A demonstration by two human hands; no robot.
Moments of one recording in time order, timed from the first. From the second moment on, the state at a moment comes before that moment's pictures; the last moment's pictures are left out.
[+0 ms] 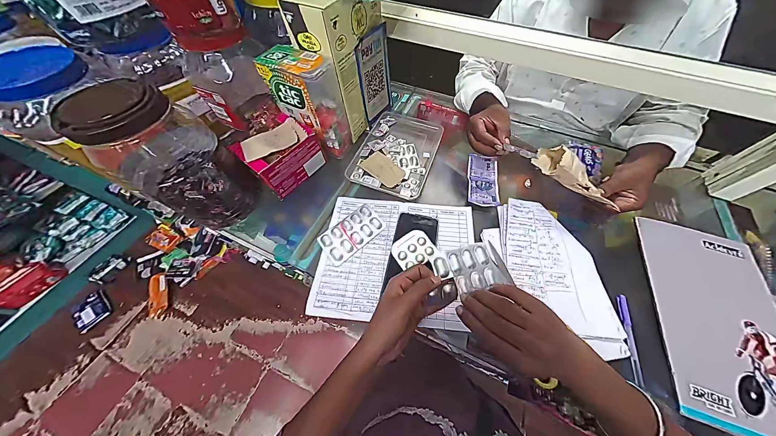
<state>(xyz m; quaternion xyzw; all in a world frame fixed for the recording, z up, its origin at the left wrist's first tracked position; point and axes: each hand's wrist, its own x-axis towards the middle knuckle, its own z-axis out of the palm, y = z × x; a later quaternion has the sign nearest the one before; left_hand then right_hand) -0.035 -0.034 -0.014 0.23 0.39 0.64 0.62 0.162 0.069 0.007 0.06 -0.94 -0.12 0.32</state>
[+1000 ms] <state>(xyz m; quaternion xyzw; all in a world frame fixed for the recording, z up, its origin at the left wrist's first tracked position) -0.086 -0.035 -0.023 0.23 0.43 0.67 0.56 0.219 0.135 0.030 -0.49 -0.86 -0.03 0.16</state>
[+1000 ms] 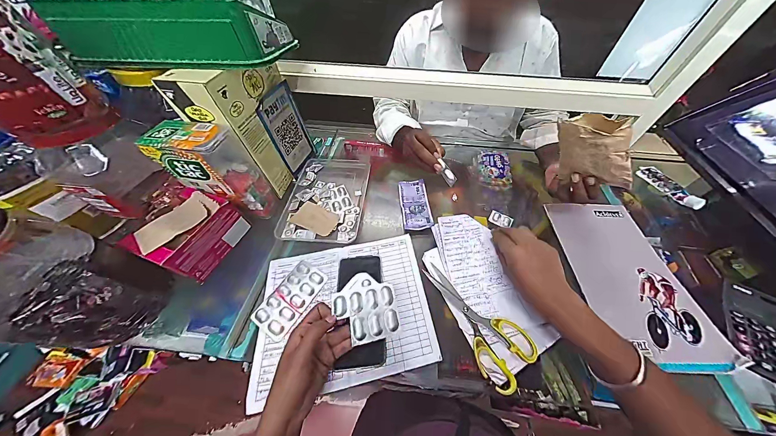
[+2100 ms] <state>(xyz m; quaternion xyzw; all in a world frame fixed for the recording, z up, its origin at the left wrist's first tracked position) -0.059 0.006 -0.054 0.64 0.71 0.29 0.01 0.268 0.052 -0.067 -0.44 -0.81 0.02 0.39</state>
